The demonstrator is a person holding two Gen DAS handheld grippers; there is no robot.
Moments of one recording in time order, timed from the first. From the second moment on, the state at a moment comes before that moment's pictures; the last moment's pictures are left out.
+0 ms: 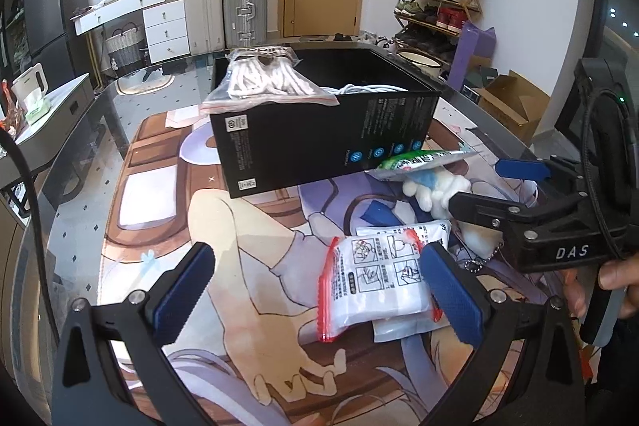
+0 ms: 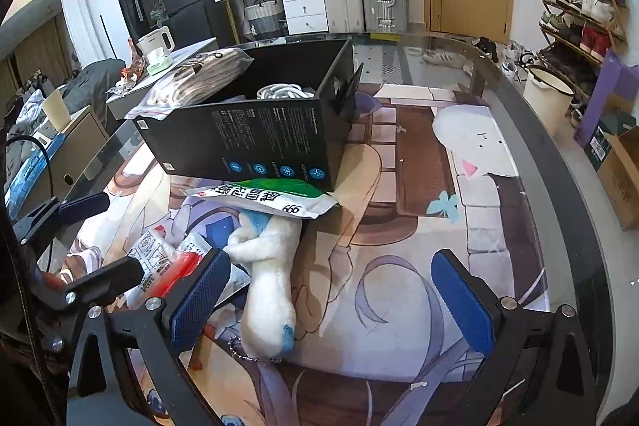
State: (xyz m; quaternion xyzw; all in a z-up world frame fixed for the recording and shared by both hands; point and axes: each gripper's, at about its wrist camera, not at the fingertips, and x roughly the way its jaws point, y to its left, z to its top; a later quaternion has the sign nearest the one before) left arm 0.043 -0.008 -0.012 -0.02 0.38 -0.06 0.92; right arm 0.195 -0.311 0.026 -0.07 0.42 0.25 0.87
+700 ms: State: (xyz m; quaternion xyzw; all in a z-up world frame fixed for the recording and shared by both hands) left arm 0.050 -0.022 -0.018 0.01 0.41 -0.09 0.91; right arm 0.203 -0.298 0.014 -0.11 0.44 0.24 0.86
